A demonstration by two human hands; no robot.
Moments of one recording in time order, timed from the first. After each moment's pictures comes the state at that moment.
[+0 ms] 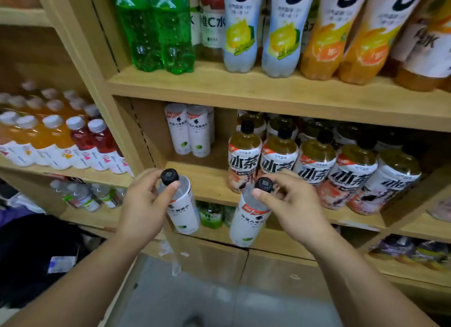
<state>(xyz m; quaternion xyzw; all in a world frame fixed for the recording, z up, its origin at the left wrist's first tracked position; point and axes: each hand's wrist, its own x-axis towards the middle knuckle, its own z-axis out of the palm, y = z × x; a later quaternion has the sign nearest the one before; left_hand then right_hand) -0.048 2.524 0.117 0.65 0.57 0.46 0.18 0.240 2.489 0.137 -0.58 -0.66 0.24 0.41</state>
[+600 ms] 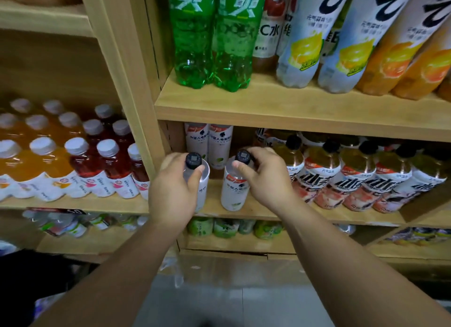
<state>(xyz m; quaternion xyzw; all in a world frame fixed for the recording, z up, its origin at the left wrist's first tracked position) -0.108 2.638 0.127 0.72 0.55 0.41 0.12 0.092 2.614 0.153 -0.67 -0.63 0.13 0.38</state>
